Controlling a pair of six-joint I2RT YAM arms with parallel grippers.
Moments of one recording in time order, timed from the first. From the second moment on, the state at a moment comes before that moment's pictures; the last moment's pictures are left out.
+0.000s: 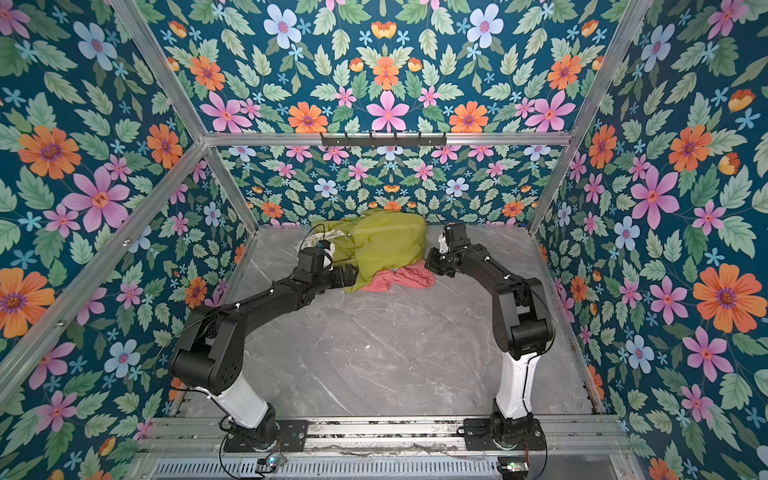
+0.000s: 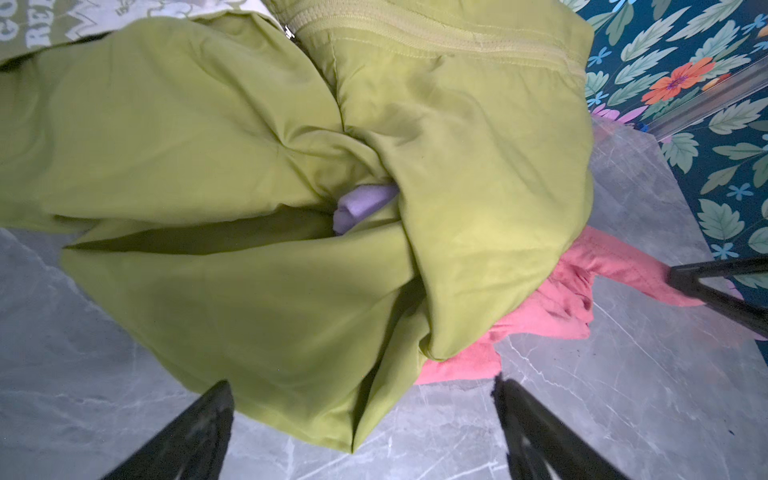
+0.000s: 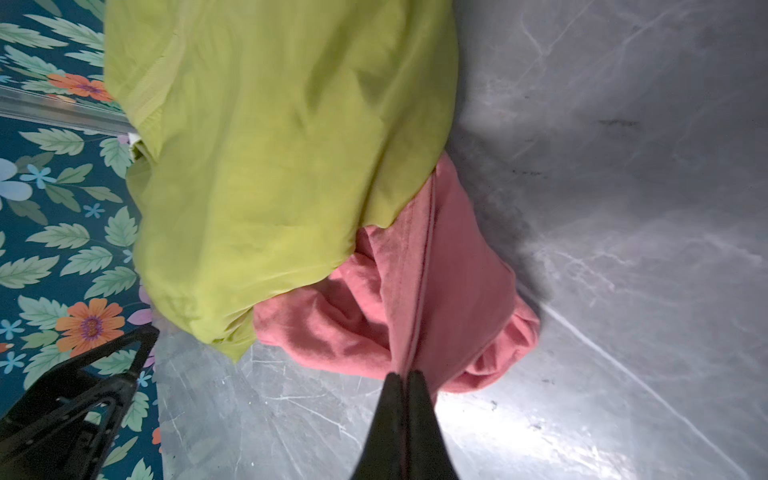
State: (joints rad) left arm -0.36 1.68 1.01 0.03 0.12 -0.39; right arm 0.23 1.94 1.48 -0.44 -0.37 0.55
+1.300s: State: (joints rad) left arm -0.36 1.62 1.00 0.03 0.11 -0.39; right arm 0.31 1.86 1.75 -0.52 -0.38 0.54
